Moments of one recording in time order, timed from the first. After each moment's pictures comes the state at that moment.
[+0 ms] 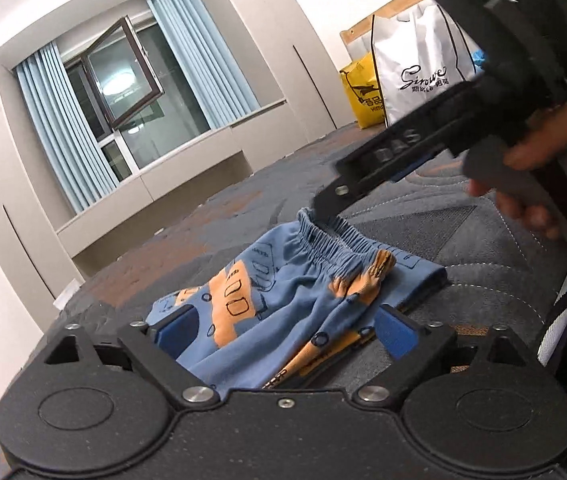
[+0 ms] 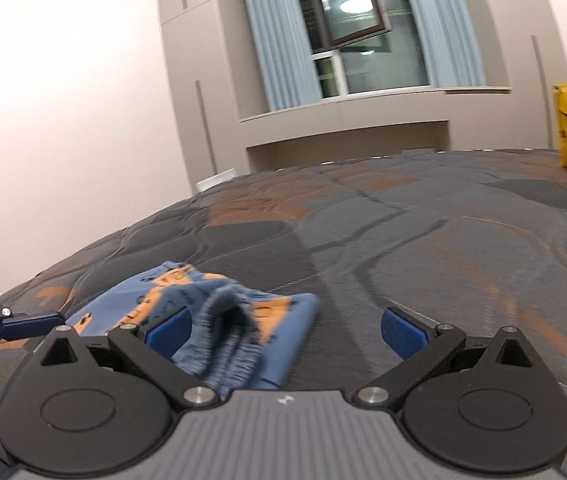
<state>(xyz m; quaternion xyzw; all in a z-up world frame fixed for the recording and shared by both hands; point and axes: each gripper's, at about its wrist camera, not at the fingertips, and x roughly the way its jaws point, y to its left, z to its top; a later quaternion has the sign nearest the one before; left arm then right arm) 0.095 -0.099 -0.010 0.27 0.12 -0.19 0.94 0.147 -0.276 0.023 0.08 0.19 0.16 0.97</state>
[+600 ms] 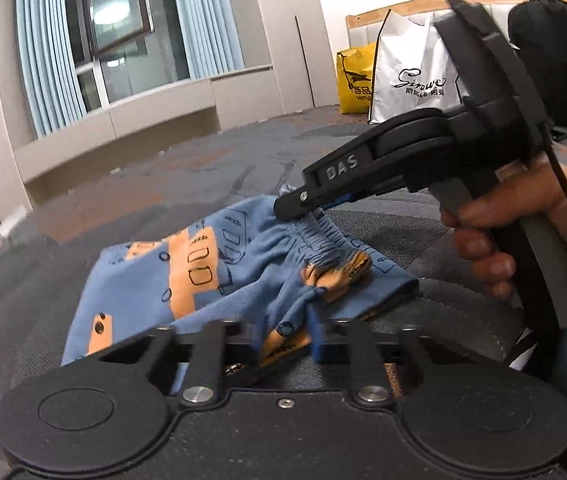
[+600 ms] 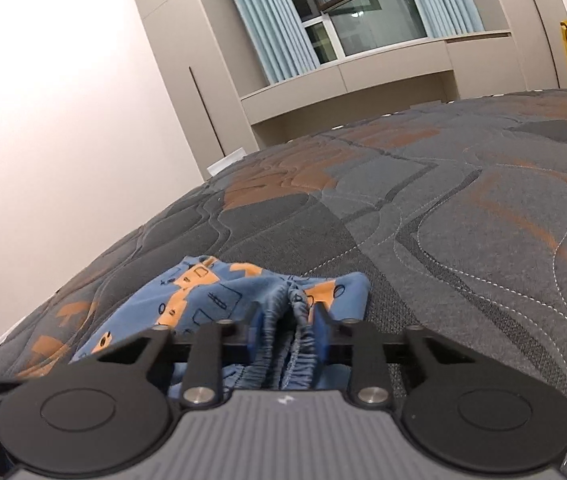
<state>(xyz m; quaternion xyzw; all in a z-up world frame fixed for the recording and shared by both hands) 0.127 -0.080 0.002 0.16 0.21 -0.25 0.93 0.174 -0.261 0.014 0.15 0.23 0.18 0.94</state>
